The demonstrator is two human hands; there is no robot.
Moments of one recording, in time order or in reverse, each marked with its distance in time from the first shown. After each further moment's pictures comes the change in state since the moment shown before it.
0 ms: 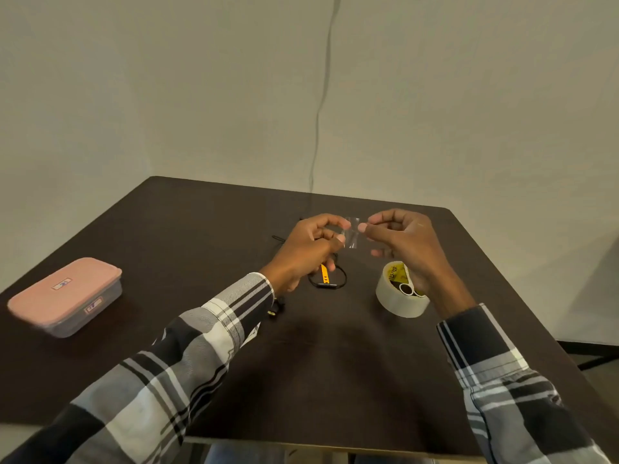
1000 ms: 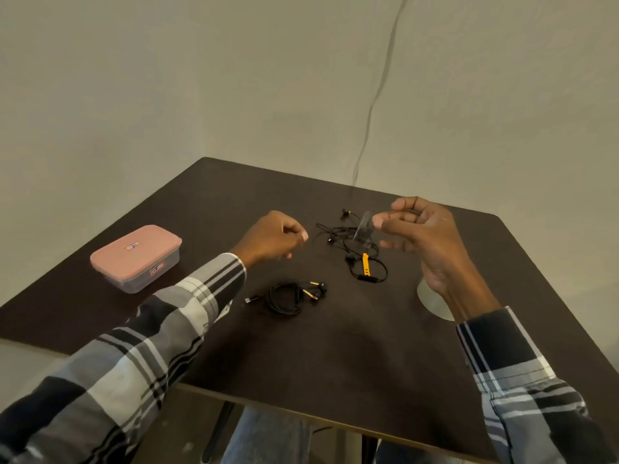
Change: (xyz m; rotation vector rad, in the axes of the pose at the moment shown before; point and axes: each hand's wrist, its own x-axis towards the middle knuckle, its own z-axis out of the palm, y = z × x) left_hand -0.025 -0.043 -0.117 0.550 0.128 -0.084; right_hand -0.018 -0.024 0.052 0.216 -0.162 -0.018
